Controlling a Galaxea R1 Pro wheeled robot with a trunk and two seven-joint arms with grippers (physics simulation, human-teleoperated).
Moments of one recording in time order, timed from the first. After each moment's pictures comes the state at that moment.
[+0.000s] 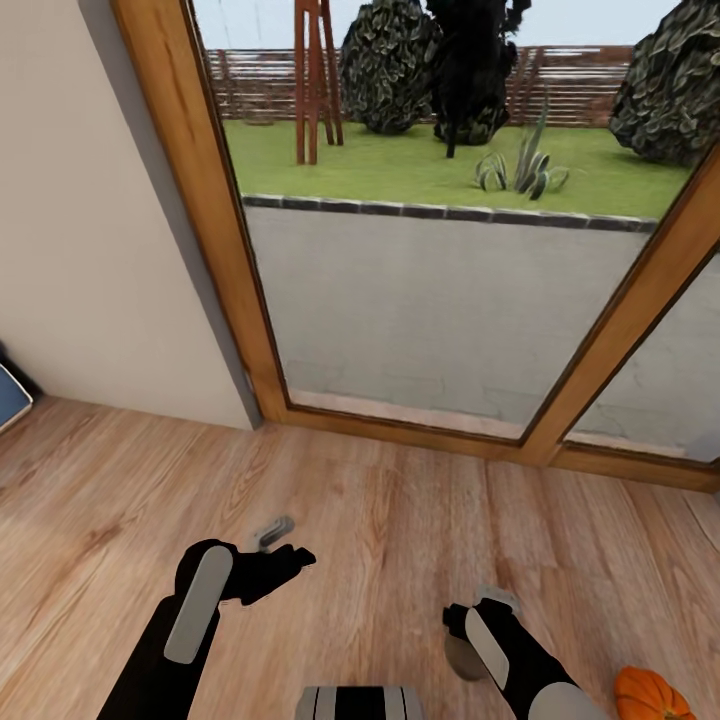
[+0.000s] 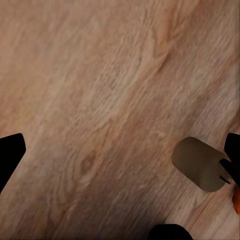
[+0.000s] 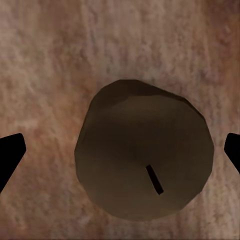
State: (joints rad) left arm -0.38 -0.11 0.01 -1.31 0.82 1.02 0.49; right arm -0.53 0.06 0.05 -0.52 -0.37 0.43 -0.36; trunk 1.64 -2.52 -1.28
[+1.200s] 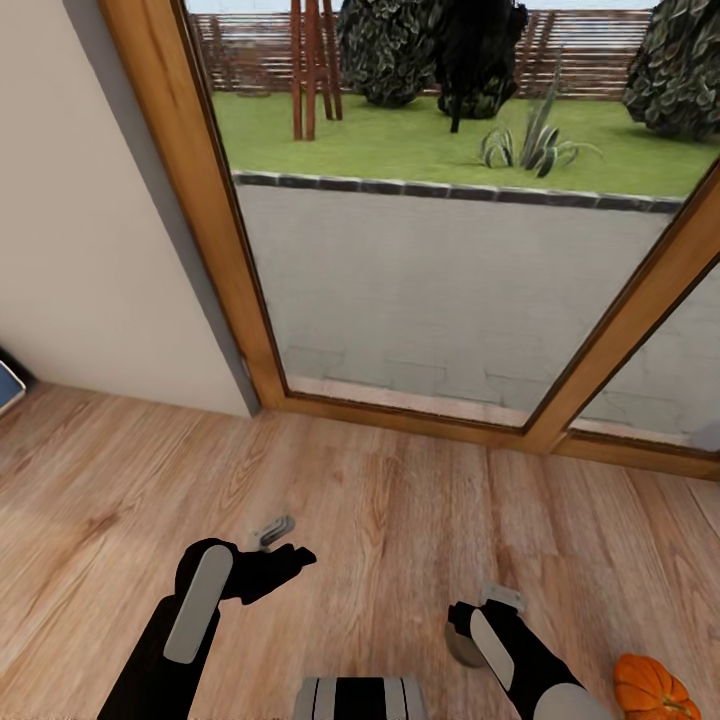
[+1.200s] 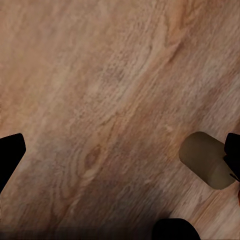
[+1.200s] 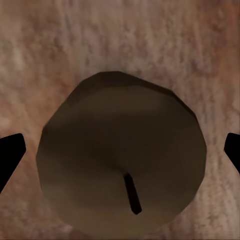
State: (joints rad) left arm -0.38 -0.11 0.01 -1.32 0.83 1.03 0.49; right arm -0.53 0.05 0.05 -0.52 -0.38 0.39 -0.36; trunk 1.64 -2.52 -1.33
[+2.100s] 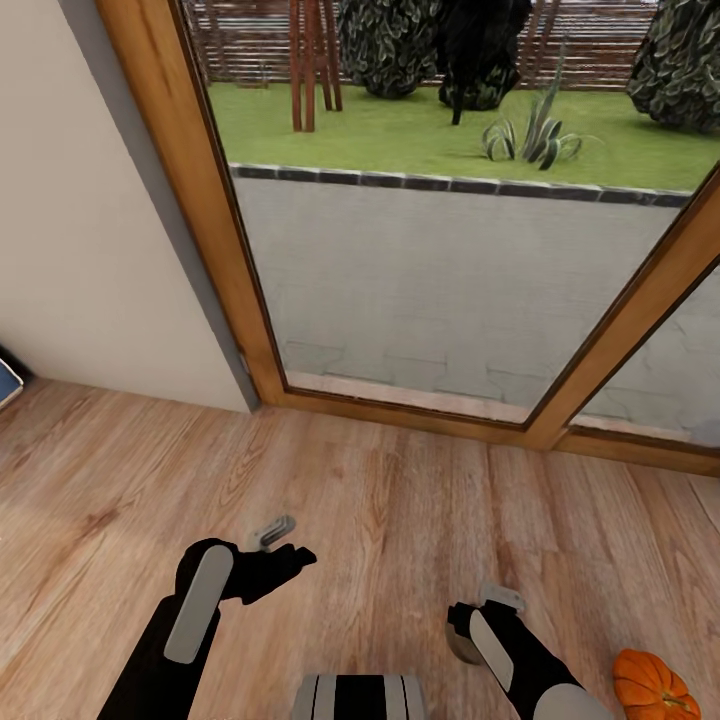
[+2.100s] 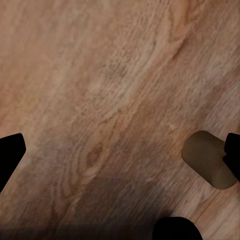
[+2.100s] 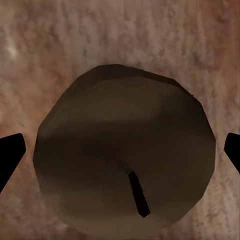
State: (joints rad) left arm -0.38 -0.11 0.01 -1.32 0.83 1.03 0.49; right arm -0.53 0.05 0.06 -0.52 -0.37 0.39 -0.36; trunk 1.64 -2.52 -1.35
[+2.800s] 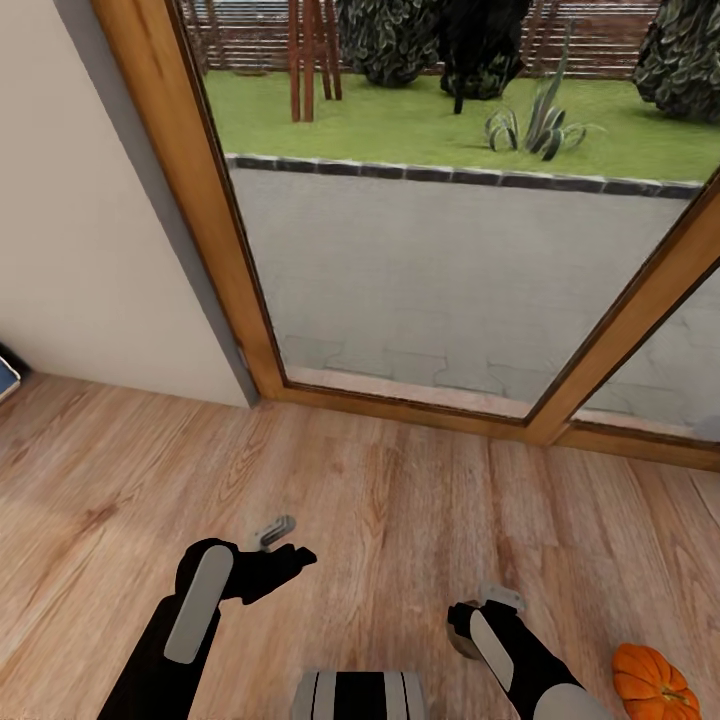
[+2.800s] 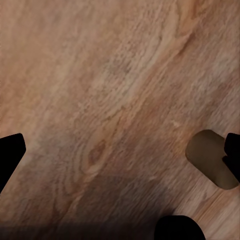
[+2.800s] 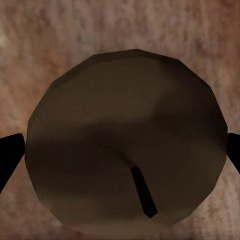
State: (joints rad) left arm -0.38 -0.11 0.01 -1.32 0.83 1.03 0.49; right arm -0.53 0.05 0.05 -0.52 -0.37 0.39 -0.36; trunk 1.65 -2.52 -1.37
